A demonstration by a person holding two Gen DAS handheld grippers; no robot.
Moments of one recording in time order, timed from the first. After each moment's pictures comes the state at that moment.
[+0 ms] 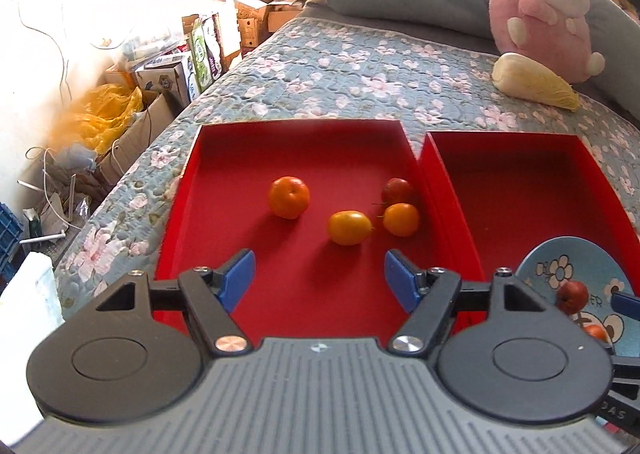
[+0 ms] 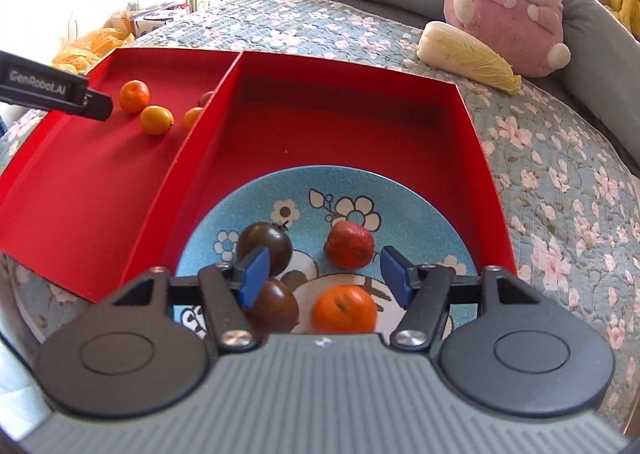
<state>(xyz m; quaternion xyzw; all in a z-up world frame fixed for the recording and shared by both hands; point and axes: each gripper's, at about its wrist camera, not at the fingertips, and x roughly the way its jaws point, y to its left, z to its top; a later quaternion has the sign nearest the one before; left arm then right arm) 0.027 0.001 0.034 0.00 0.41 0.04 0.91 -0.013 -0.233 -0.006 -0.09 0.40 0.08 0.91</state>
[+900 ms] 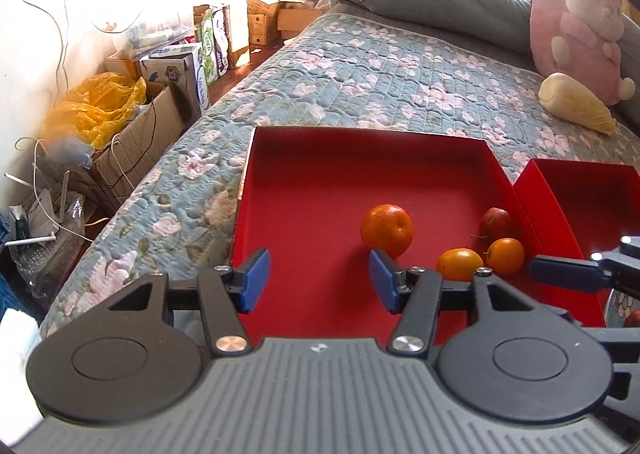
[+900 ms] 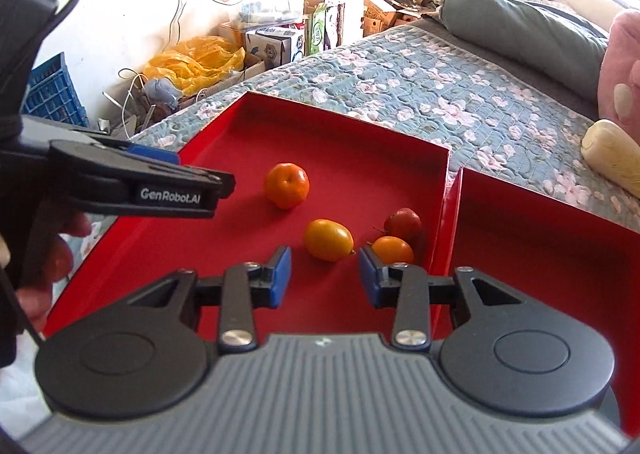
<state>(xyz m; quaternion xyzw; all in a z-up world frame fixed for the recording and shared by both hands) 0.083 0.089 -0.003 -0.02 0.41 0.03 0.91 0.072 -0.086 -0.002 -0.11 0.38 0.23 0.89</state>
